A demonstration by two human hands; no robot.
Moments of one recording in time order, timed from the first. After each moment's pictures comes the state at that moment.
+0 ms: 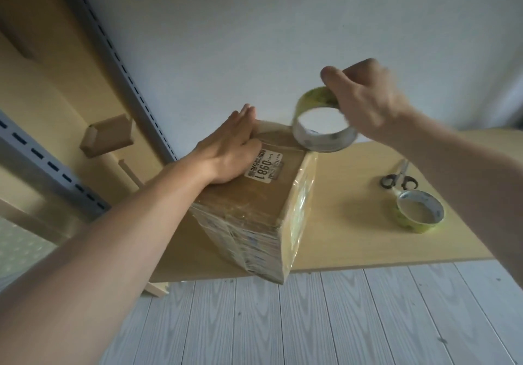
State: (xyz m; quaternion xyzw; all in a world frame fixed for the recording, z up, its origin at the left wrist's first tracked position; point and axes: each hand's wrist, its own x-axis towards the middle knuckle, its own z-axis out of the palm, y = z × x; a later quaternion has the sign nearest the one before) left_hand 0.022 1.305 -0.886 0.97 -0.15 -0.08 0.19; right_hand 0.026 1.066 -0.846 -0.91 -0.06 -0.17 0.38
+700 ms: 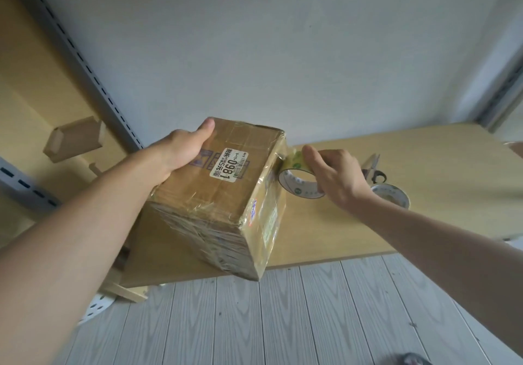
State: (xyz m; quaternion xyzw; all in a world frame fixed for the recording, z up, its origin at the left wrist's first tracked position) left_hand 0.042 1.318 -0.901 0.91 0.13 -0.11 0.38; right_hand -0.009 1.040 -0.966 -0.89 -0.05 -0.10 0.43
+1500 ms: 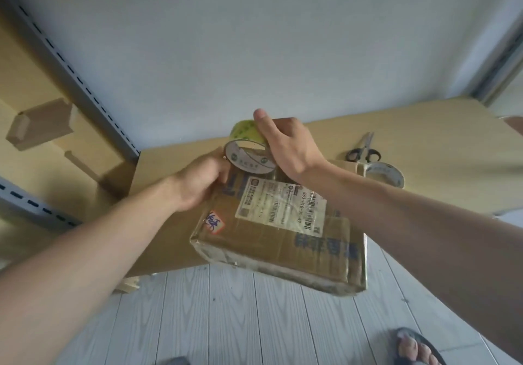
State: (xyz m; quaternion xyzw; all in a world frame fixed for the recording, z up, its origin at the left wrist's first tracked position) left_hand 0.001 1.272 -0.960 0.79 -0.02 -0.24 0.56; right_hand 0.006 1.093 -0.955 -0.86 -0.08 -0.06 0.51
